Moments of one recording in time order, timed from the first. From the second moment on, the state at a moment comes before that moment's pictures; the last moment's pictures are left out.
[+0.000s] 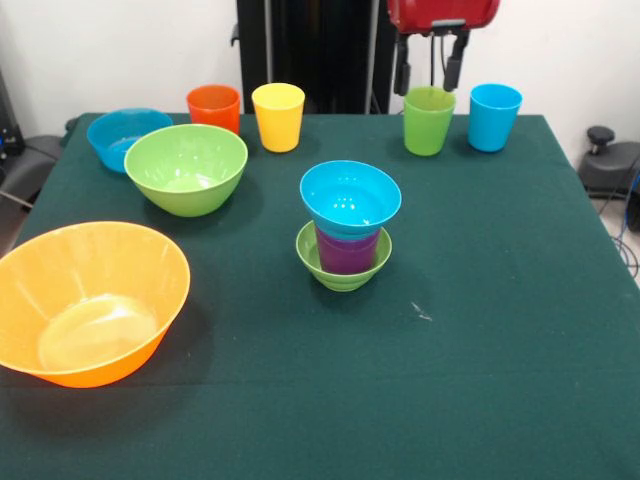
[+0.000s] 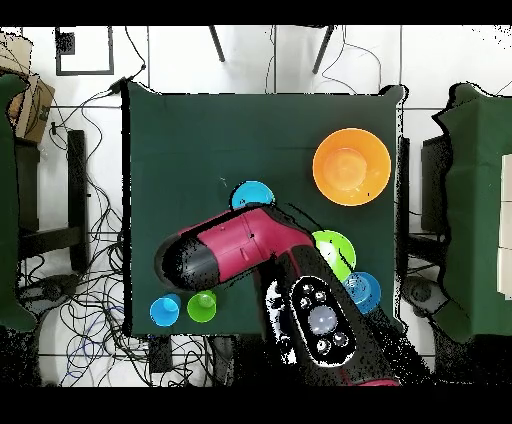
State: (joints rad) arm -0.43 -0.96 0.53 1.97 -0.52 0.65 1.96
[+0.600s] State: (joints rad) arm -0.32 -0.95 0.40 1.97 -0.52 0.63 2.03
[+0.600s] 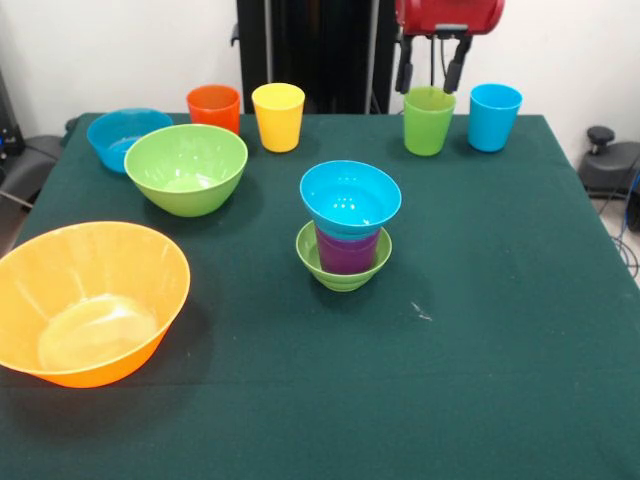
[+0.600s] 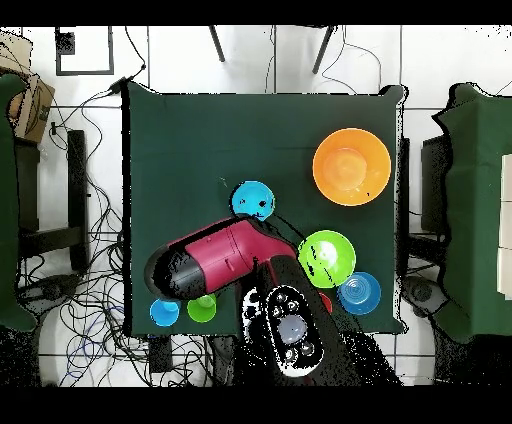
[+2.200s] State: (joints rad) arm -0.22 -0.96 0.24 1.98 -0.52 0.62 2.03
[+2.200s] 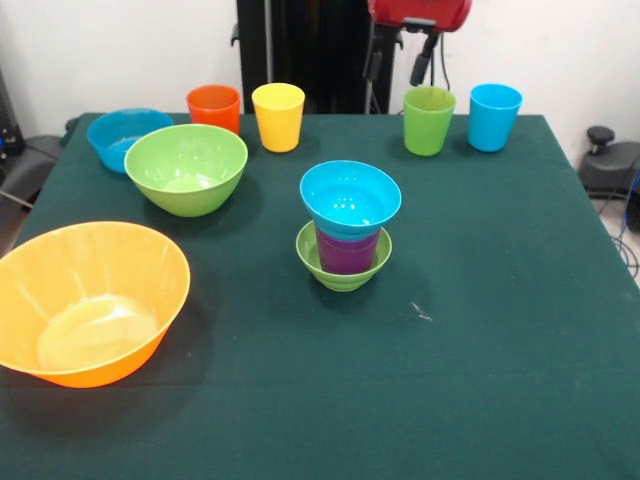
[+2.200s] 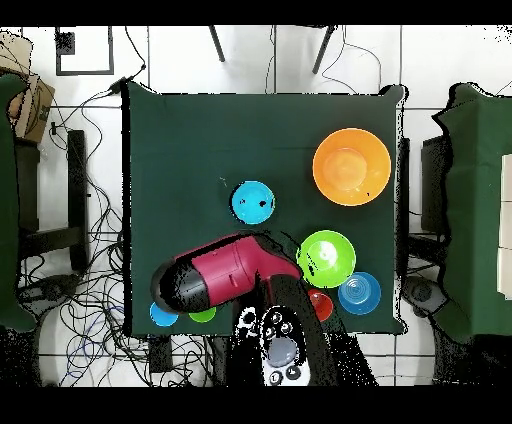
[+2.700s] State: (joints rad) arm -0.15 -0.96 0.20 1.99 -0.52 0.59 2.03
